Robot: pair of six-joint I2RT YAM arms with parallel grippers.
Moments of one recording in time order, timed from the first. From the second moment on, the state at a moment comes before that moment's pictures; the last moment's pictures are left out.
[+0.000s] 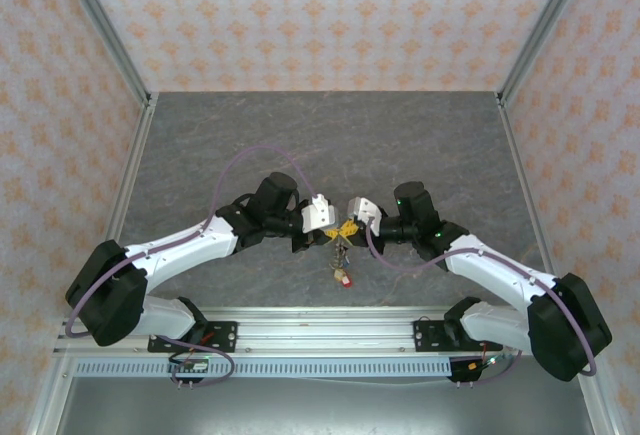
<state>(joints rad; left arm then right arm) -0.69 1.35 0.79 -0.13 0.58 0.48 0.57 1.12 0.54 -0.02 -0.71 -0.43</state>
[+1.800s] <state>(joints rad) -0.69 1.31 0.78 -0.11 0.47 0.37 0.00 1.09 0.51 -0.60 0.03 0.74</state>
